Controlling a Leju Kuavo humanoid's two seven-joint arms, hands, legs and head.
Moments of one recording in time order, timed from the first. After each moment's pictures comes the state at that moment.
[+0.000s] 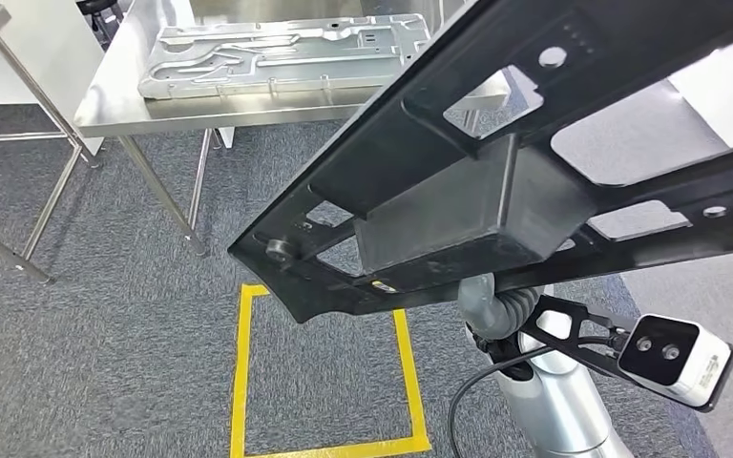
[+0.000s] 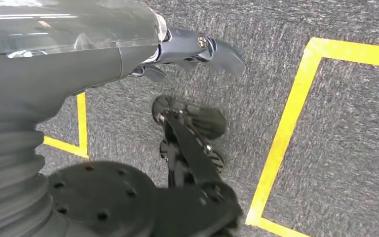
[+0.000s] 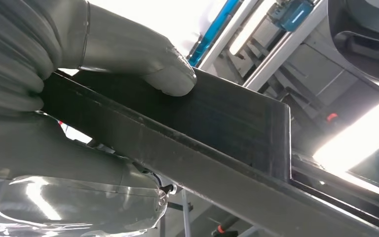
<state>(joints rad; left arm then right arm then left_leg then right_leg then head) -0.09 -0.05 1.30 -0.22 -0.96 -0.09 -0.23 -0.42 -0.07 0.40 -1.93 -0.22 0.29 -0.67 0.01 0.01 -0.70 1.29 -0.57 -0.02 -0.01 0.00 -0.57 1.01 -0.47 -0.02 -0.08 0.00</state>
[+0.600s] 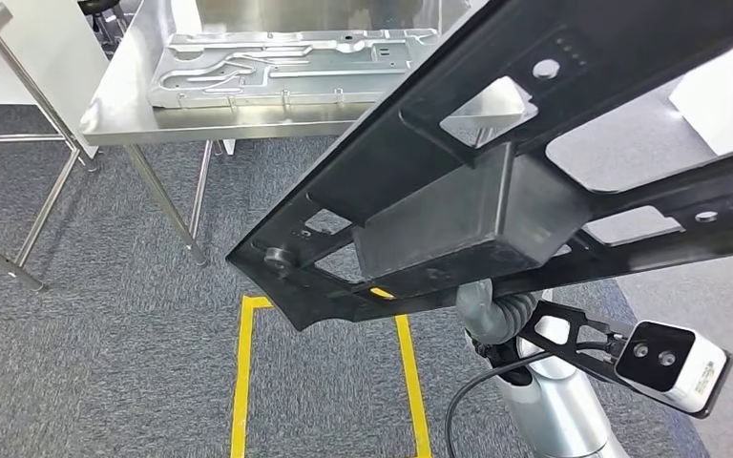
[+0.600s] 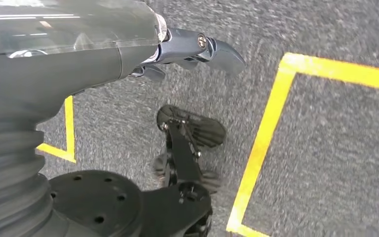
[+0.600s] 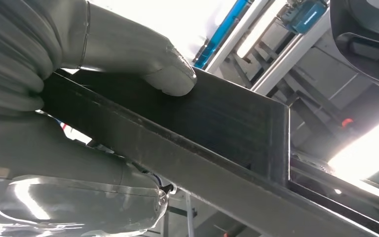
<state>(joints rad) -0.09 -0.05 1.30 -0.22 -0.96 -0.09 -0.24 -0.41 -0.07 0.40 -1.93 -0.21 0.28 -0.67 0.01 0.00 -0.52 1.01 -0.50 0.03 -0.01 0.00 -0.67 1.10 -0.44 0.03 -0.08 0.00</state>
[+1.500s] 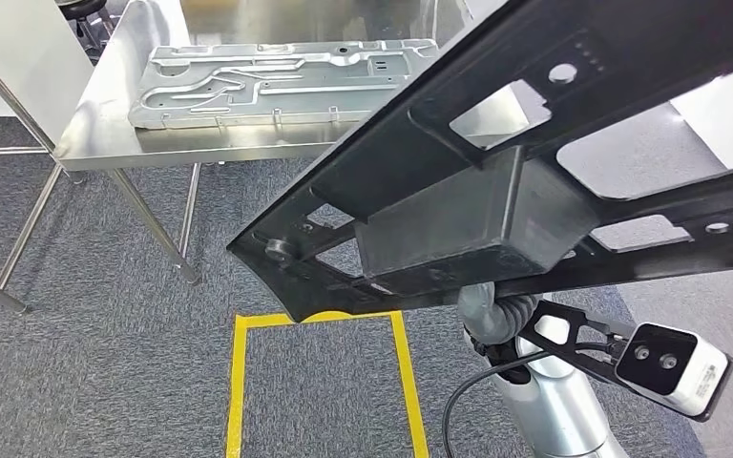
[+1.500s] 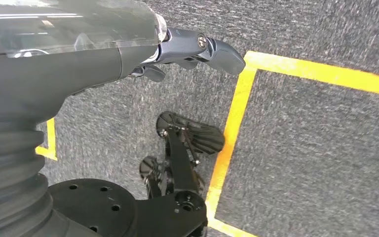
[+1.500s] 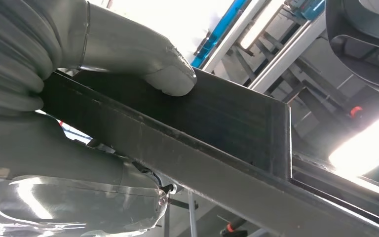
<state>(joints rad) -0.09 -0.04 1.30 -0.22 -0.96 -0.09 -0.24 -0.41 -0.07 0.40 -1.93 -0.20 0.28 -0.69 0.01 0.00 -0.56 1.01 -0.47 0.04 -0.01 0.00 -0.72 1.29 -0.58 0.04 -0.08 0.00</state>
